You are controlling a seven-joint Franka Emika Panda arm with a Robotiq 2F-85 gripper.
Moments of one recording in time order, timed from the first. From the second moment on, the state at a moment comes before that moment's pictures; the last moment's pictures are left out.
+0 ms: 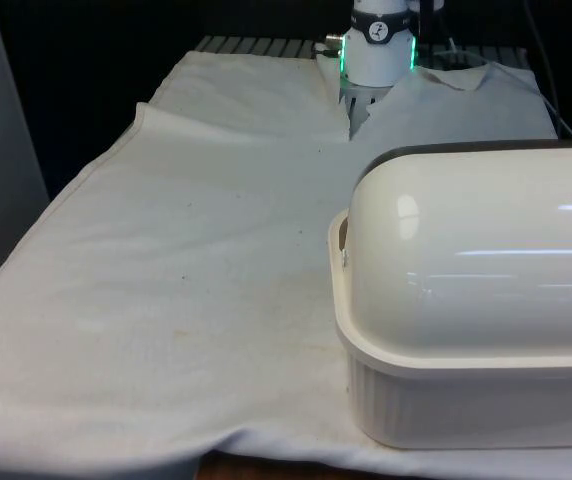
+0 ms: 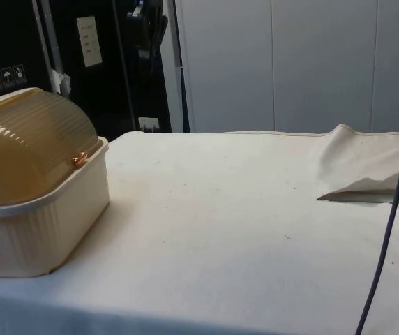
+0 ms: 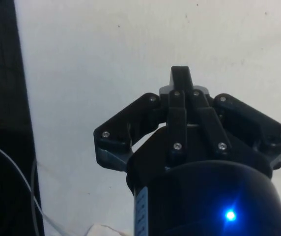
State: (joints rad) arm 0.09 -0.08 -0.01 -2.18 0.10 2.30 -0.05
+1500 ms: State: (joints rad) arm 0.09 -0.08 0.07 -2.35 0.21 2.71 -0.22
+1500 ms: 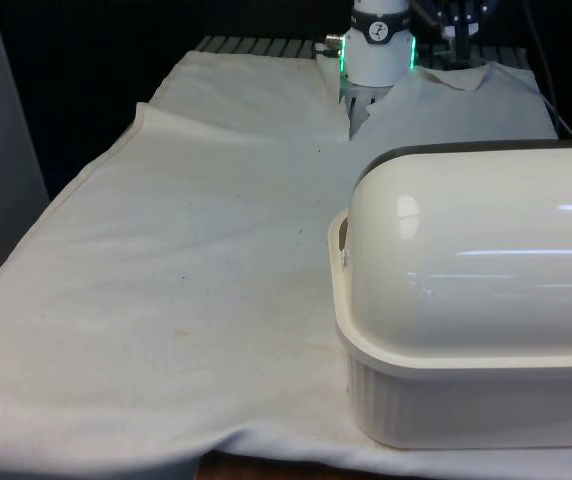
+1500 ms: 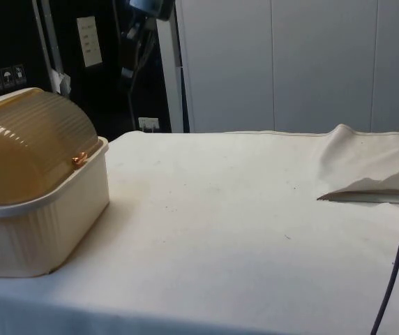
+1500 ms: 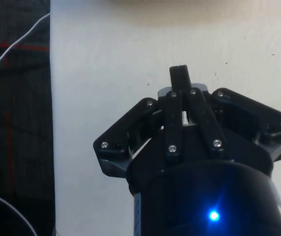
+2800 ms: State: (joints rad) arm 0.09 0.14 0.13 -2.39 0.21 3.08 -0.25
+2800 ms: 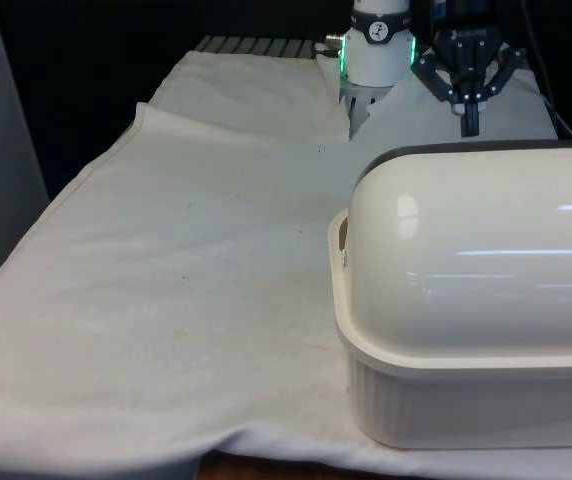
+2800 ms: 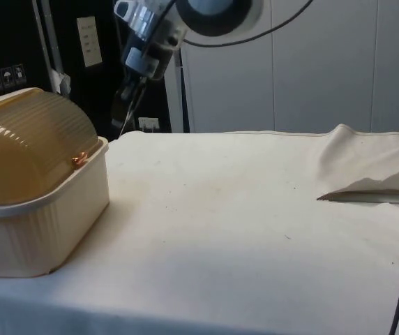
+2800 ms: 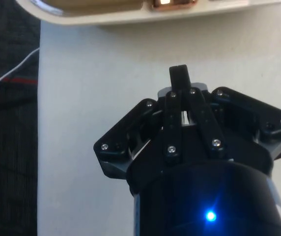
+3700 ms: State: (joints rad) arm 0.09 0.32 0.14 -2.30 0.21 3.25 -0.25
